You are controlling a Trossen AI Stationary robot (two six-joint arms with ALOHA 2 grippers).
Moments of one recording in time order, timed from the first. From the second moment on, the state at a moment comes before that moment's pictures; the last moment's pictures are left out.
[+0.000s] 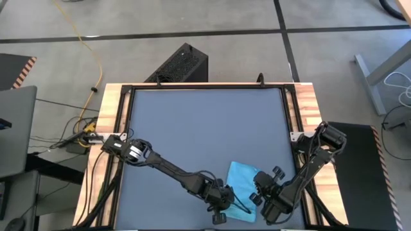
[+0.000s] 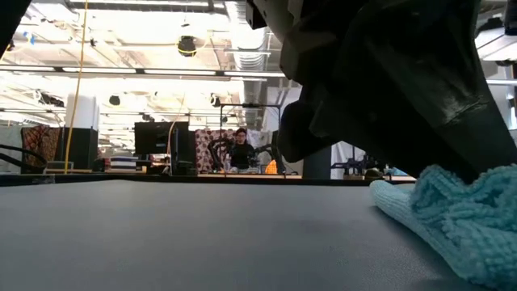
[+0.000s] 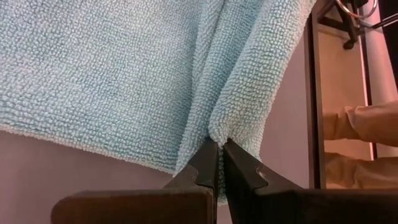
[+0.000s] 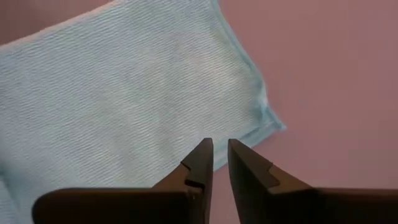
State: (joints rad) left arm -0.43 2.36 1.86 -0.35 0.05 -0.60; right arm 0.93 1.79 1.16 -1.10 0.52 1.70
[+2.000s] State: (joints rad) left arm -0.36 2.36 1.86 -0.28 0.05 -0.66; right arm 0.80 1.67 0.93 -0.91 0.70 1.69
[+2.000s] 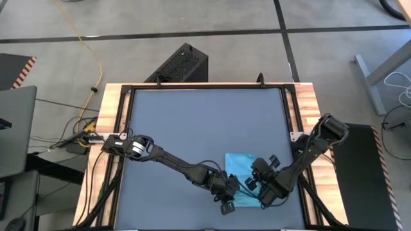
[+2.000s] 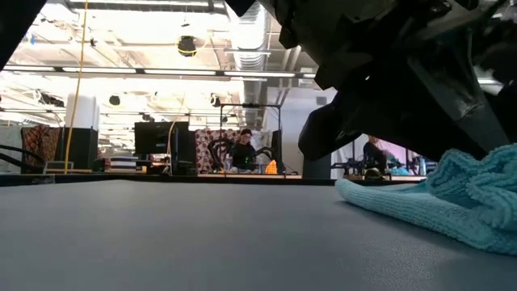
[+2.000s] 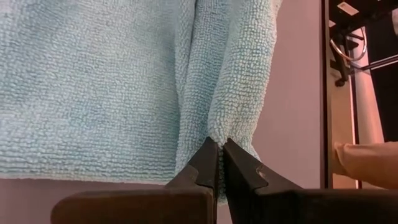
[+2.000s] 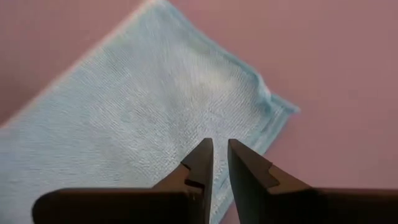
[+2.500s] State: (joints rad) left arm -0.36 2.36 1.86 -0.28 0.05 -0.66; right arm 1.05 1.57 0.93 -0.74 0.83 1.70
